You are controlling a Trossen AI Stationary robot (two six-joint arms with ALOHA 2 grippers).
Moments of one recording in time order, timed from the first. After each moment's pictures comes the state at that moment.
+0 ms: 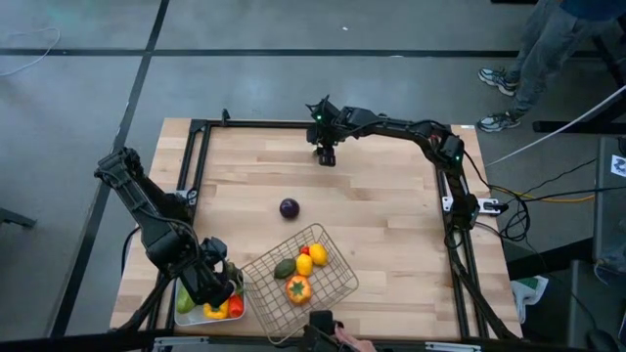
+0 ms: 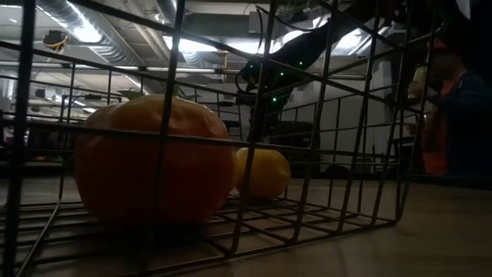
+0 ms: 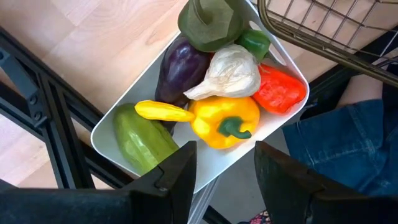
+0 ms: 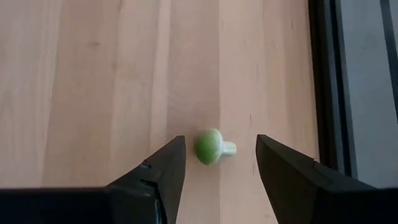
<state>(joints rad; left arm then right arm) -0.82 1.44 1.33 -1.24 0.10 -1.81 -0.49 2.13 1.72 -0.58 -0.14 -0.53</state>
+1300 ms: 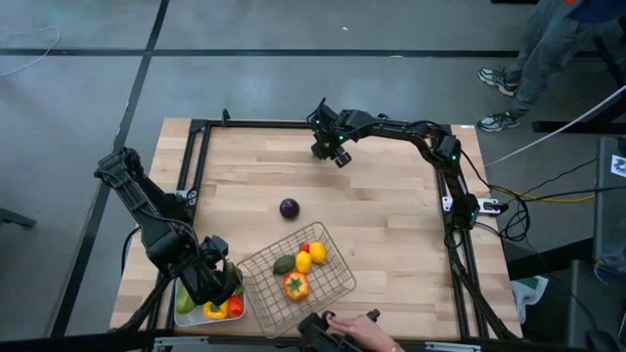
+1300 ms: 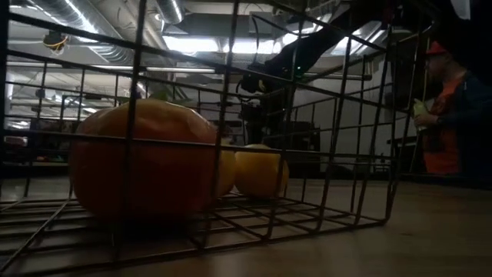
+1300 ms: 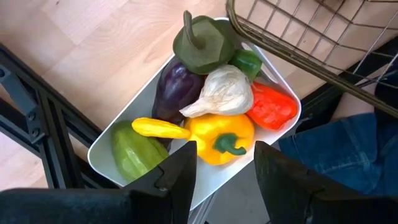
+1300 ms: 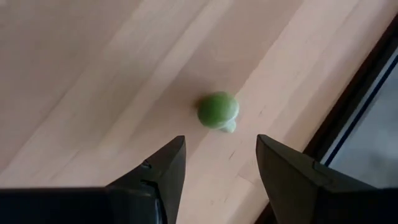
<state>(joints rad) -0.82 1.44 1.33 -1.25 0.04 -1.81 -0.50 2.16 1.72 -0.66 -0.05 -1.22</state>
